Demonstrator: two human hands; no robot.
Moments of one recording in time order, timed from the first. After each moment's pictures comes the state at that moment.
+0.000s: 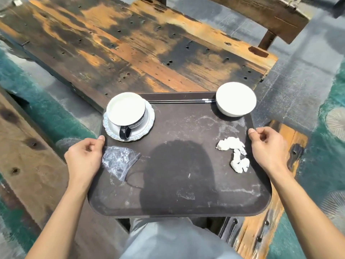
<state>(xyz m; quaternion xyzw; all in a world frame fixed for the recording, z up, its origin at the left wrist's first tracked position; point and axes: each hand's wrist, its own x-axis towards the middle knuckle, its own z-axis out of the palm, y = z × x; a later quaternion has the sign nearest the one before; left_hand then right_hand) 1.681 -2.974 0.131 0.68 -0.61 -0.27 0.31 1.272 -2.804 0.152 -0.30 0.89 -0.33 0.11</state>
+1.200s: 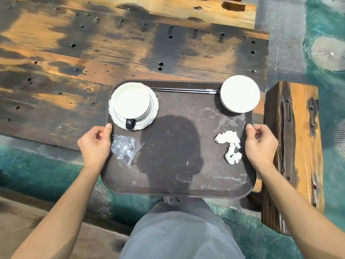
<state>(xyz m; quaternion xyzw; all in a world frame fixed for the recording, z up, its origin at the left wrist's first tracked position) 1.651 -3.367 0.052 0.52 -0.75 -0.33 0.25 1.370 -3.029 0.052 -0.06 0.92 -0.40 0.03</state>
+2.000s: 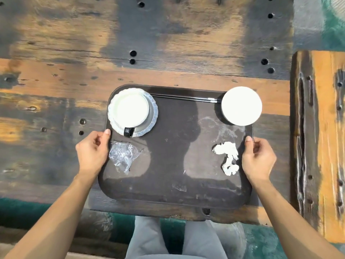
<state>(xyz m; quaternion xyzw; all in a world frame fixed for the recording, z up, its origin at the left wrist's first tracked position) 1.525 -3.454 -0.112 0.47 -0.82 -0.30 0.12 1.305 -3.063 -0.121 0.02 0.94 -0.33 0.03</state>
